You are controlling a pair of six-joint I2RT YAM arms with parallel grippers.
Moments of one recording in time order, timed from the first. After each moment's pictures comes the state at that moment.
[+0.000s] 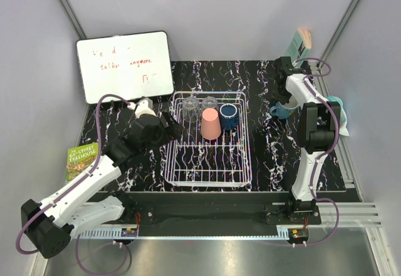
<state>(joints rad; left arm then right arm) -0.67 0.93 0.81 -0.47 -0.28 -0.87 0.06 2.06 1.69 -0.77 0.34 0.63</state>
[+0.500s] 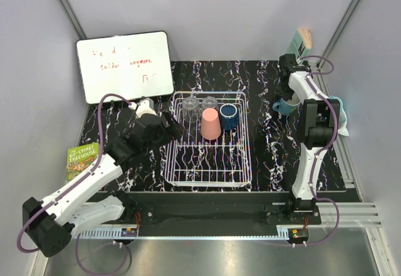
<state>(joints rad) -0.67 0.94 0.81 -0.47 -0.29 -0.87 0.02 2.15 1.80 -0.75 0.33 0.62</state>
